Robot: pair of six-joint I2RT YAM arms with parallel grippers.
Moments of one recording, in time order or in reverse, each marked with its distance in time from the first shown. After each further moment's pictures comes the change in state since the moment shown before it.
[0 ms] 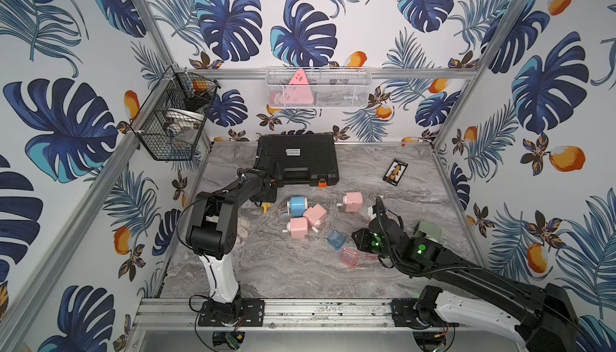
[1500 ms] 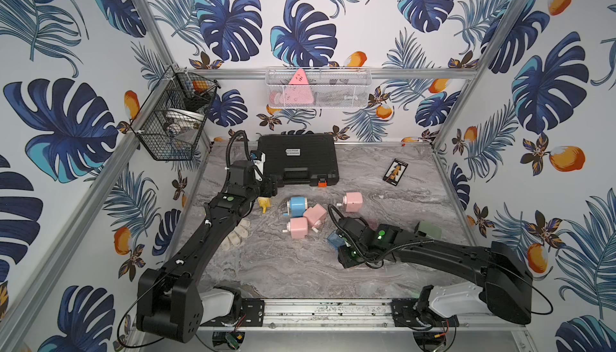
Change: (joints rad) left arm 0.004 -0.625 -0.346 0.396 0.272 0.056; right arm 0.138 0.410 0.232 -0.286 -0.149 -0.296
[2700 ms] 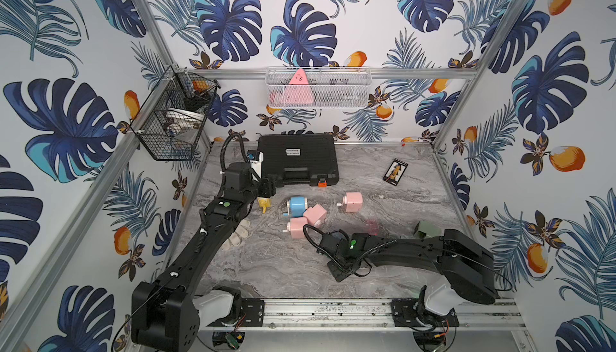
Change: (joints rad) left arm 0.000 -0.076 -0.036 0.038 0.014 -0.005; right arm 0.144 0.232 0.073 -0.025 0.093 -0.063
